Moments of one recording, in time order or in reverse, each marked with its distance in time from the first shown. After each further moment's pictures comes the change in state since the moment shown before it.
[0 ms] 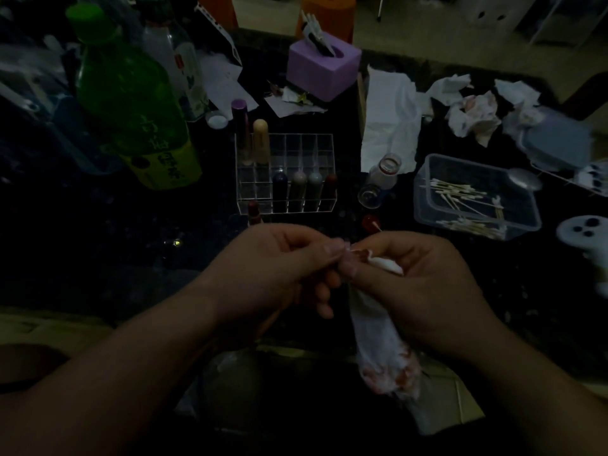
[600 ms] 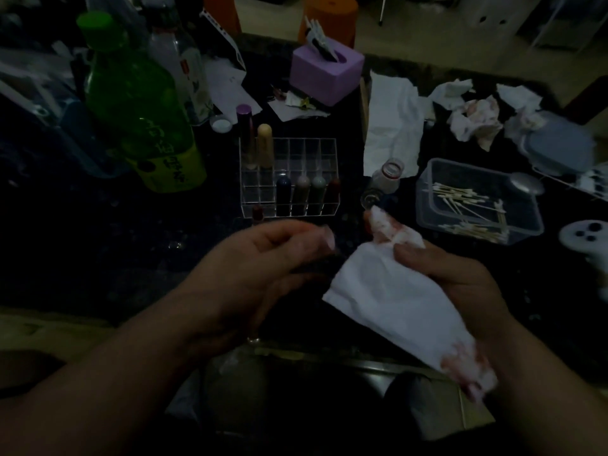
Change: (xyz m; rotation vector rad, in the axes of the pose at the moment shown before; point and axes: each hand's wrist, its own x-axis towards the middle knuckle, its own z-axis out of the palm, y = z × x) left_hand -0.002 -0.005 -0.013 -0.099 0.089 0.044; right_hand 0.002 -0.005 -0.018 0.853 -0.072 0.389
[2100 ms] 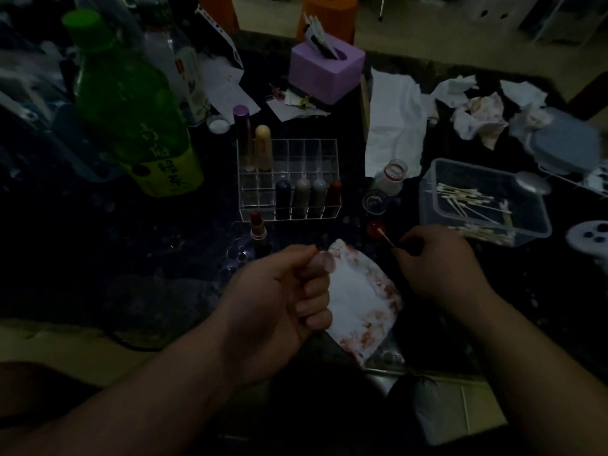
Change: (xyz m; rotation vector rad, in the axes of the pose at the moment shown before) left_hand 0.012 -0.022 0.009 -0.341 -0.088 -0.257; right_hand 0.063 -0.006 -0.085 -1.798 0.681 -0.266
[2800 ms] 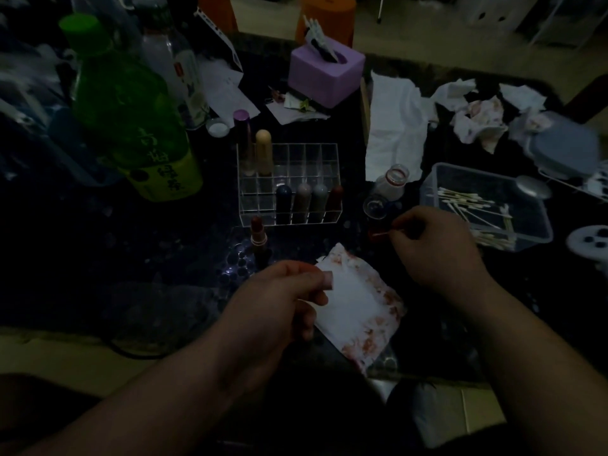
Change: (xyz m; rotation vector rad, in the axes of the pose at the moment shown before) left_hand 0.009 -0.005 -0.006 0.326 0.337 0.038; right_hand 0.013 -0.024 -0.012 0.108 0.077 -0.040
